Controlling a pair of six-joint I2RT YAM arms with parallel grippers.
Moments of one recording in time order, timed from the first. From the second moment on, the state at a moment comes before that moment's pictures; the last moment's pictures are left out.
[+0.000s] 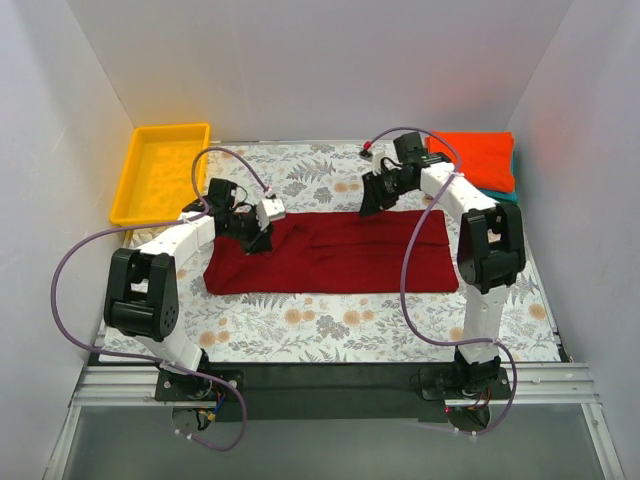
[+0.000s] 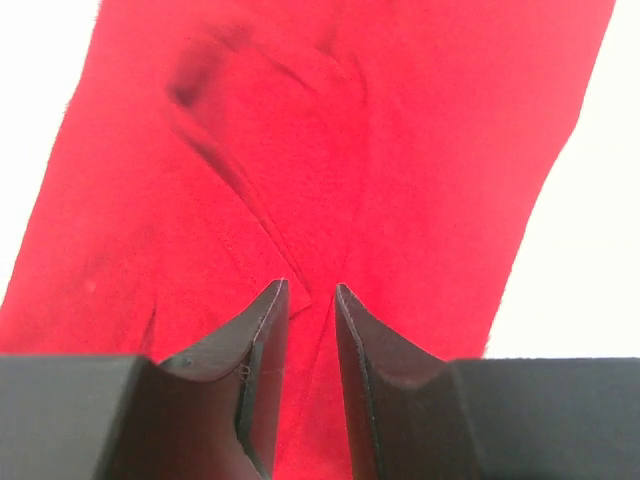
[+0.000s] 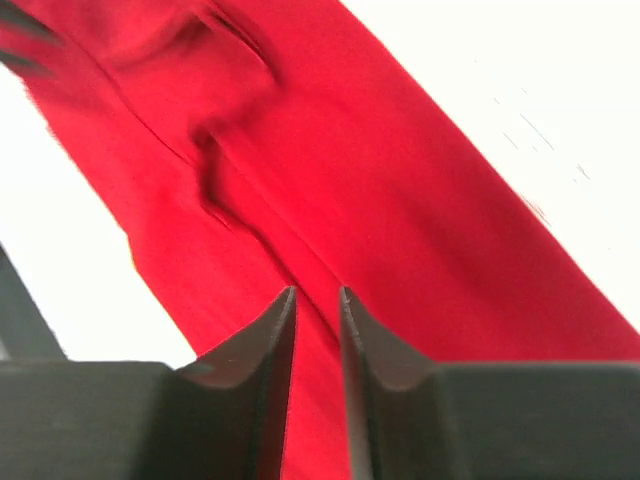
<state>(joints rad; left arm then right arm) -0.20 1.64 1.04 -0.51 0.69 0.91 0.32 2.04 1.67 -0.69 -0.73 -0.19</state>
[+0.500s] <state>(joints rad) -0.21 1.69 1.08 -0.52 0.50 0.04 0.23 1.98 1.54 -0.92 -0.37 -0.48</state>
